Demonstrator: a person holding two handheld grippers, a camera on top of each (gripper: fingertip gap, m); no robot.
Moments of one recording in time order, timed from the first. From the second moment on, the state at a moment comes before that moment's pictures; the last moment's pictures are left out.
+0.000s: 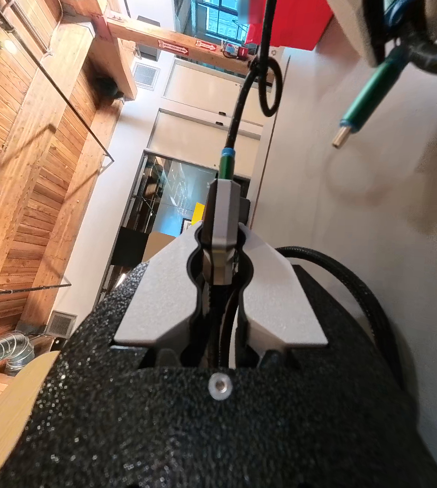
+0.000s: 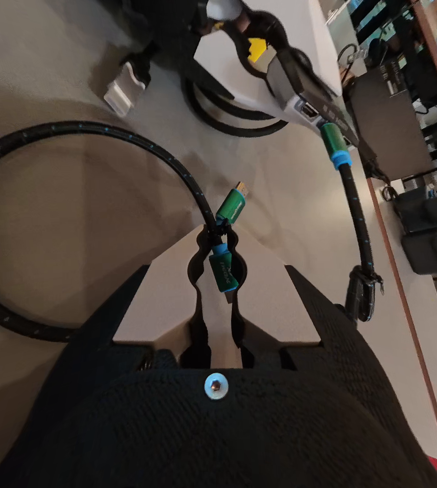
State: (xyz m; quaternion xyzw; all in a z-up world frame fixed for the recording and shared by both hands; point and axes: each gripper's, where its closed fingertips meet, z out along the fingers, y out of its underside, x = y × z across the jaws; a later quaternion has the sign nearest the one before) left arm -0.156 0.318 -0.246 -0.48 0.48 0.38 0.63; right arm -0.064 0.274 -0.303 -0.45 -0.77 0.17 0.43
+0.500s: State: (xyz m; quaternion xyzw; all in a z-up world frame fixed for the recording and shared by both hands) left arm -0.157 0.322 -0.250 -0.49 0.48 0.37 0.63; right arm -0.024 0.285 -0.306 -0.62 -0.69 0.12 0.37
